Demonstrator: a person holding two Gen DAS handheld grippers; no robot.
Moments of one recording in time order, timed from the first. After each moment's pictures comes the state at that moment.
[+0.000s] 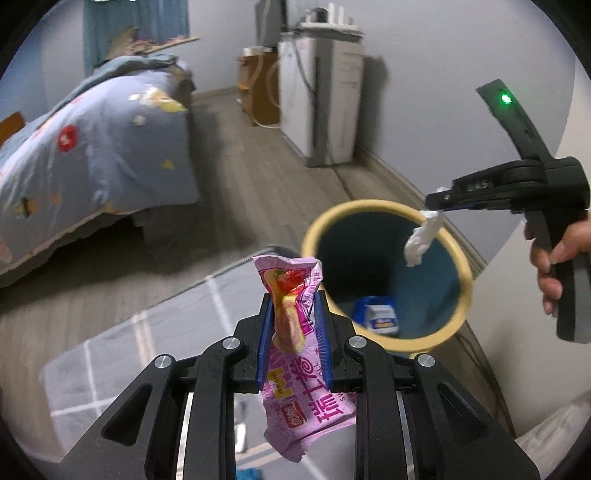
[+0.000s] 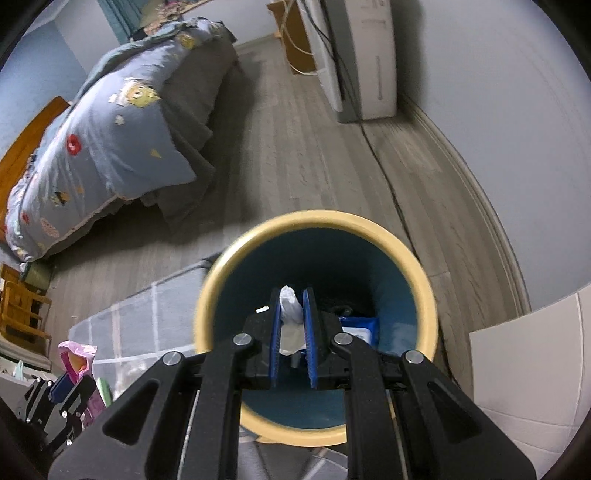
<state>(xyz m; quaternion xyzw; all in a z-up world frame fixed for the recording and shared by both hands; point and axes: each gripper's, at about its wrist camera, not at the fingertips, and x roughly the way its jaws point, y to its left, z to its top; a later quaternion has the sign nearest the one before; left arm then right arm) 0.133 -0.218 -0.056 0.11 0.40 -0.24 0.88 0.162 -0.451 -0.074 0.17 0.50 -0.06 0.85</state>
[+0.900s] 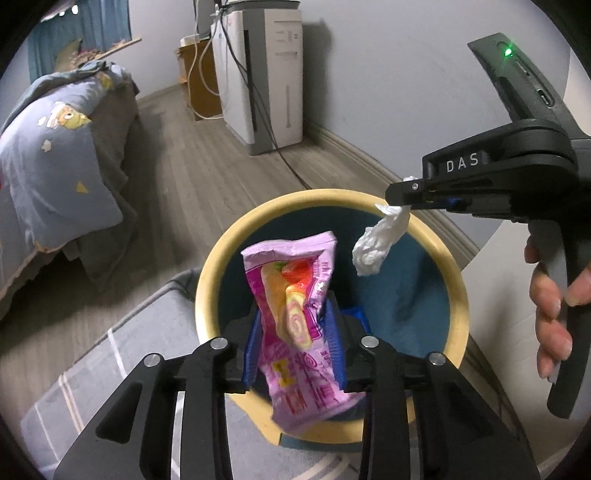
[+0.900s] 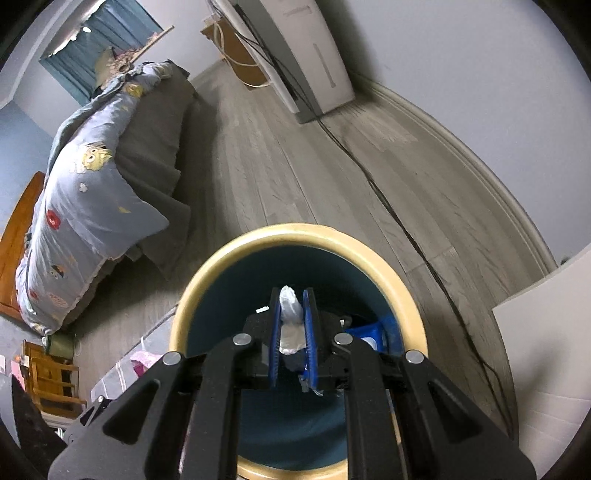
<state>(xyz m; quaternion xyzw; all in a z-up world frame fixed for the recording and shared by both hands) 0.173 -0.329 -0.118 0.15 0.41 -0.31 0.85 0.164 -0.507 -0.109 0.29 0.44 -0.10 0.84</state>
